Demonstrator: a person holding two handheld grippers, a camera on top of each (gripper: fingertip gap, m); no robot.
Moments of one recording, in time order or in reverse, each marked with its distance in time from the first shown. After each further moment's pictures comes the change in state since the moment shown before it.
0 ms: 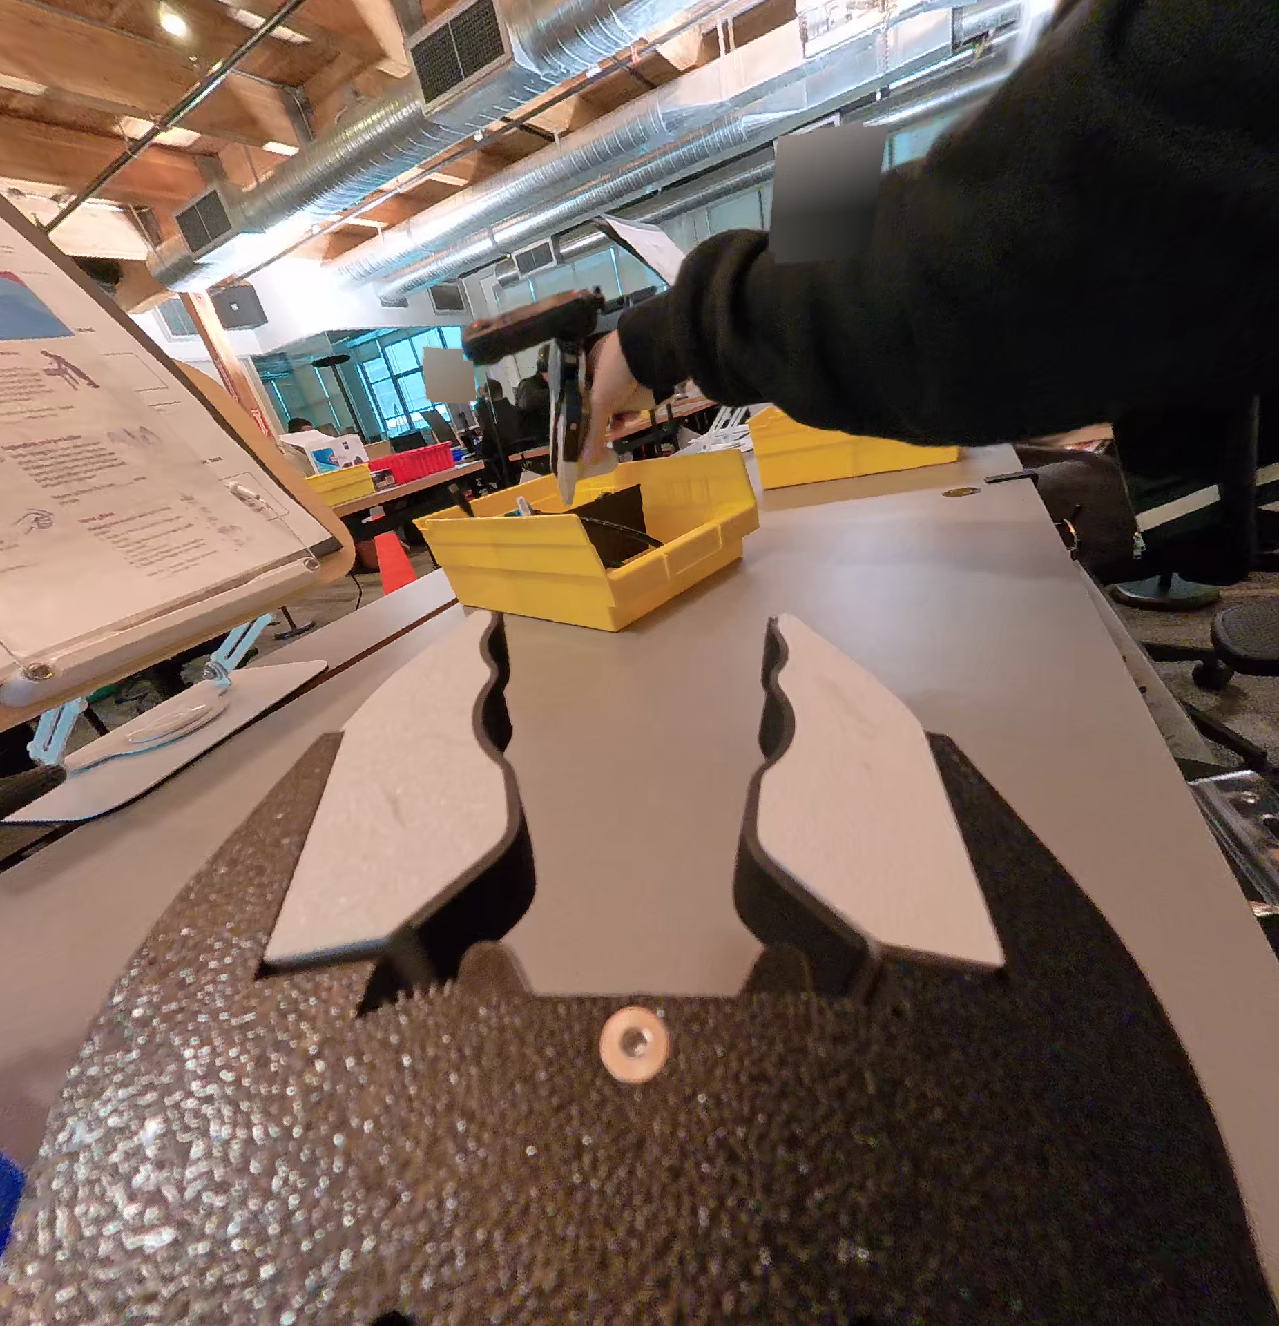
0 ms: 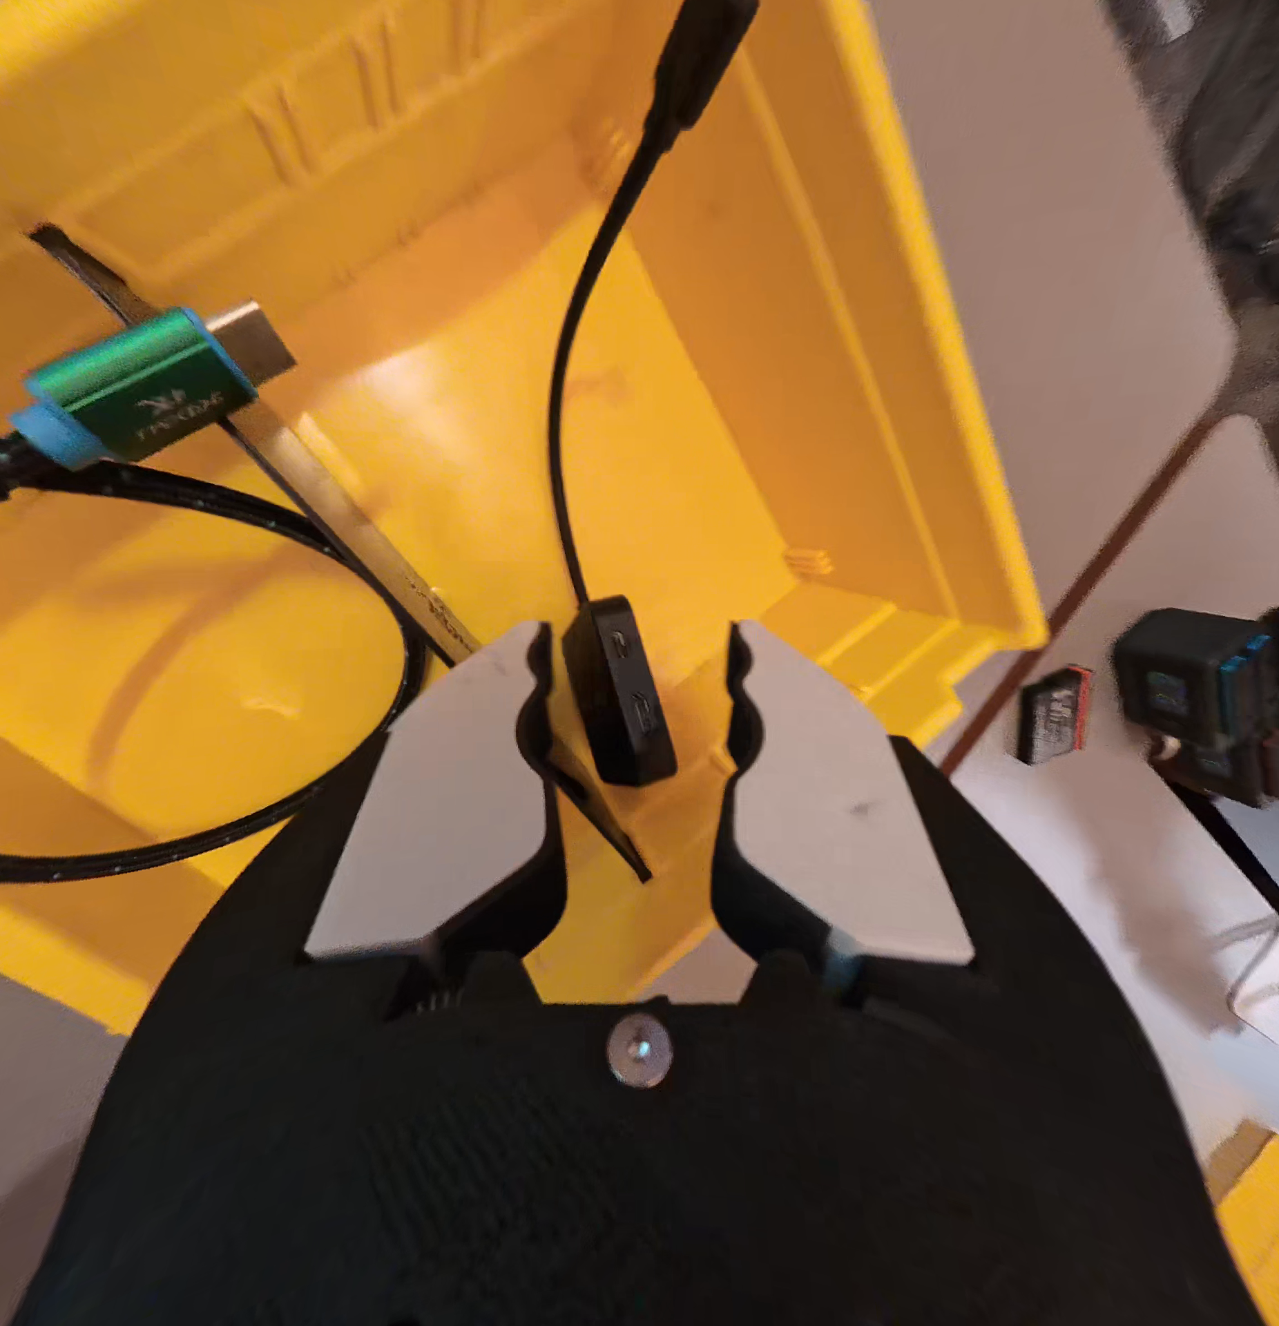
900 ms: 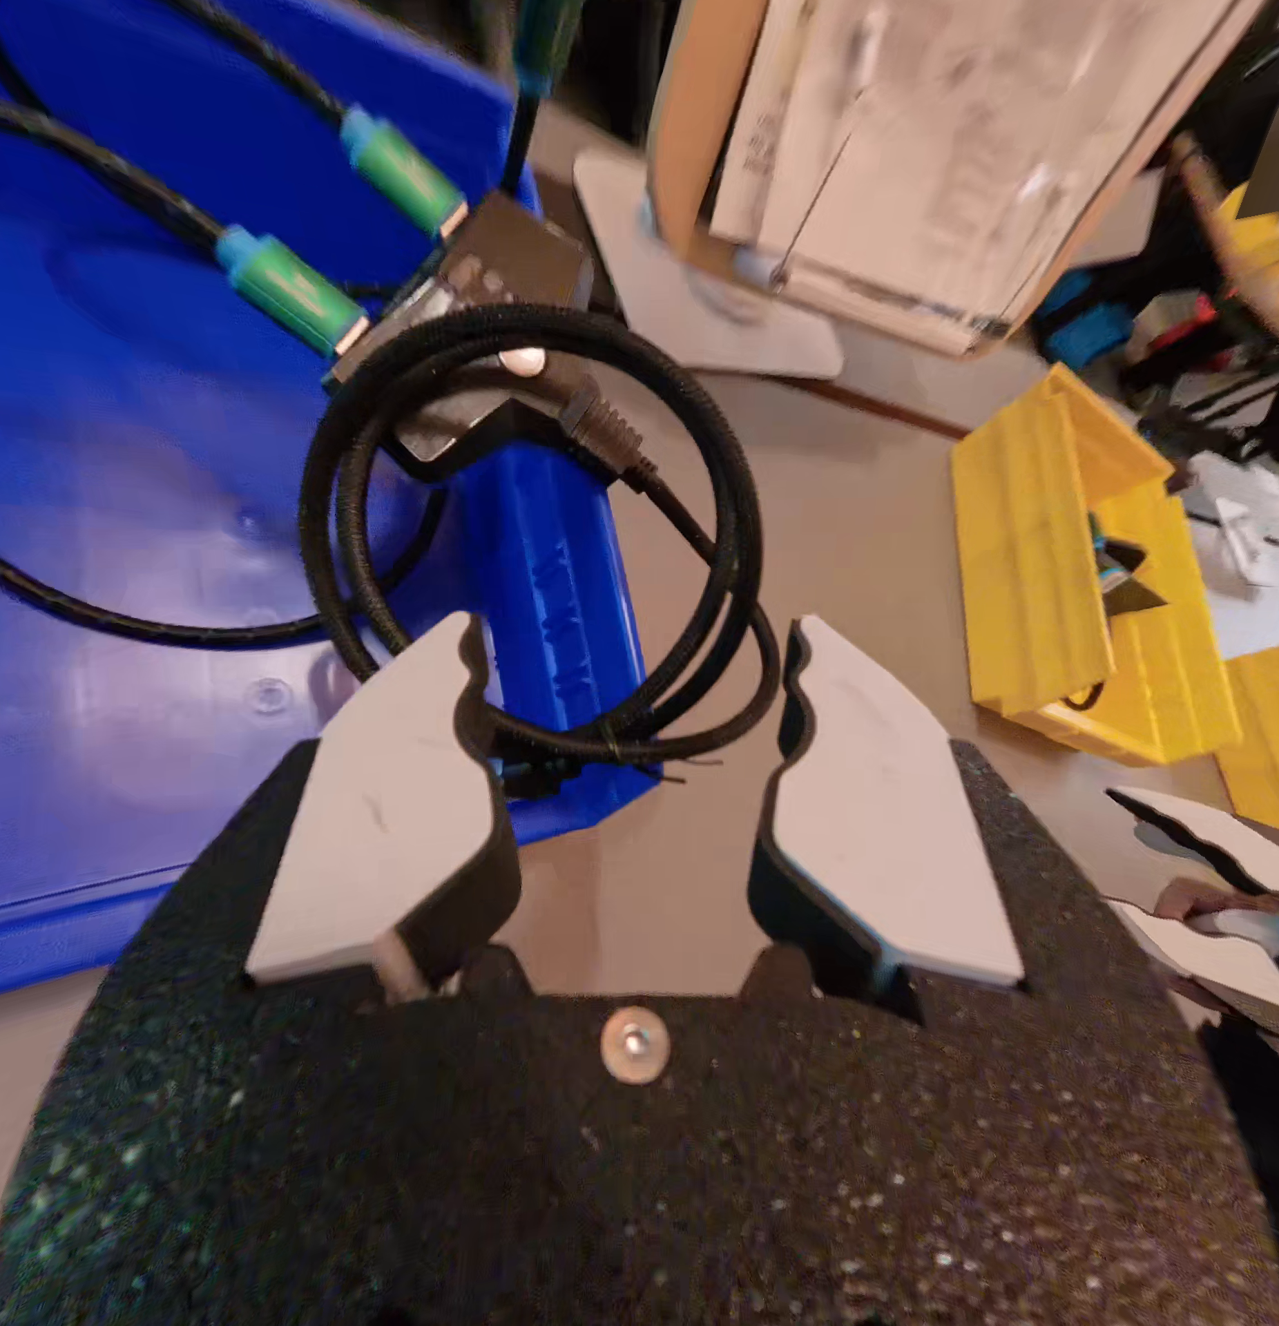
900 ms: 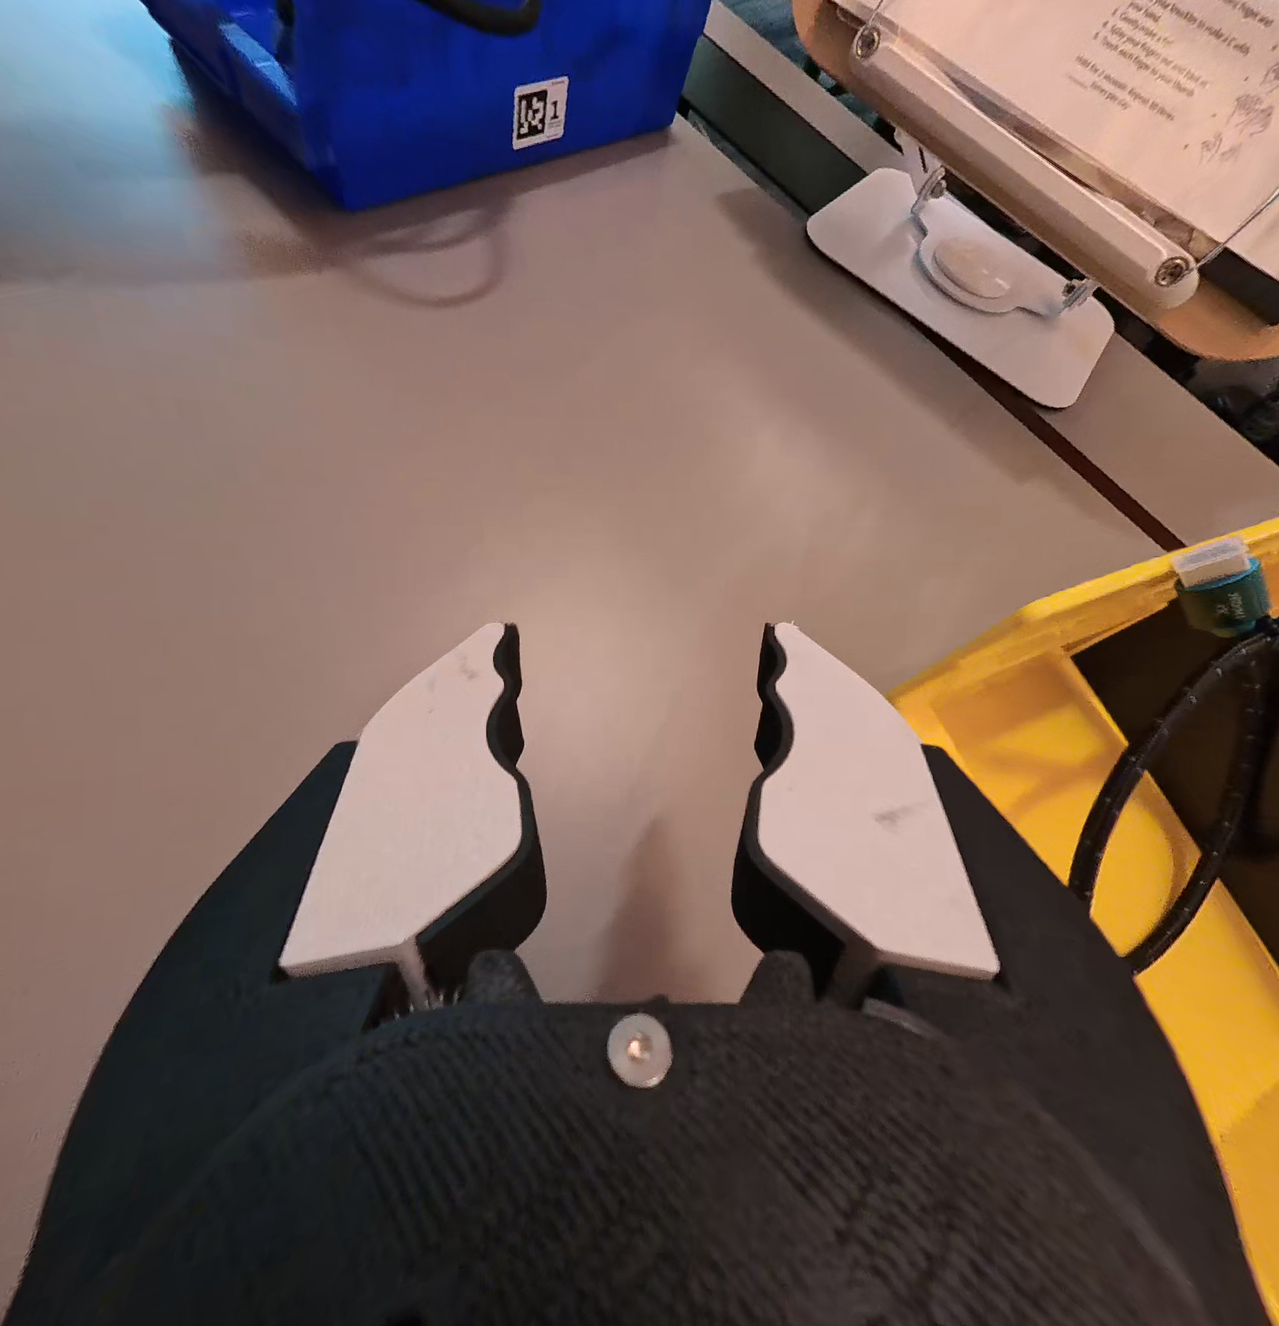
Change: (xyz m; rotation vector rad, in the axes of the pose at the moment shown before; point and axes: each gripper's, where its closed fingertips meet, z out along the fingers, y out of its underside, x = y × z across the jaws) left arm -0.232 0.024 -0.066 -0.568 -0.746 -0.926; right arm -0.309 -0.005 -0.112 0.756 -0.225 -0.103
